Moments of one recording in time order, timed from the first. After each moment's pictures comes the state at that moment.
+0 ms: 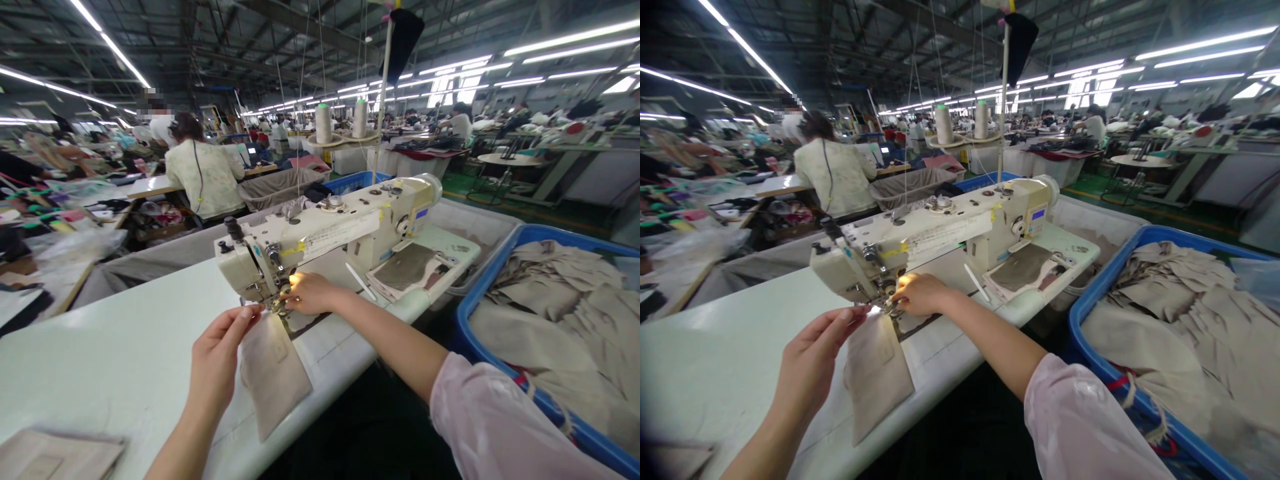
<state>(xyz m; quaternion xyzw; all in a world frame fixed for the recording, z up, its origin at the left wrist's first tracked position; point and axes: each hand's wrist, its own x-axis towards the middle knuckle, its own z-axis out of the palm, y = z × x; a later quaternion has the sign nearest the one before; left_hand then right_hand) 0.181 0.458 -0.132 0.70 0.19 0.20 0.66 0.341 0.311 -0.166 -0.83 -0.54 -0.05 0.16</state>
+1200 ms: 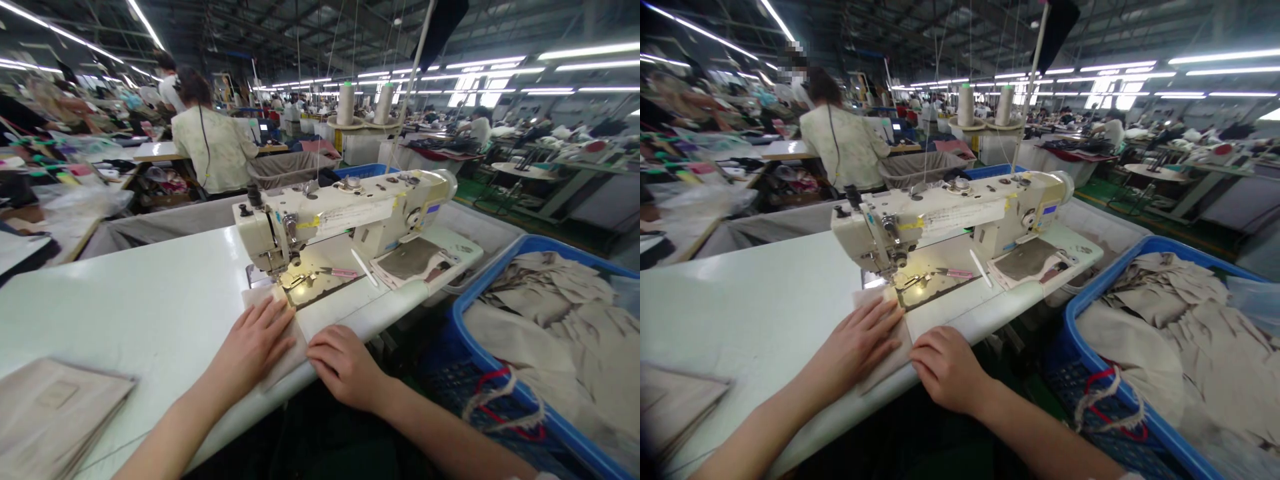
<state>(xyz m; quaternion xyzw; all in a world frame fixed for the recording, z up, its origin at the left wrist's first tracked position) 0.151 0.476 -0.193 0.97 -0.19 0.14 0.05 0.171 0.234 -0.211 -0.77 -0.49 -0.15 0.39</state>
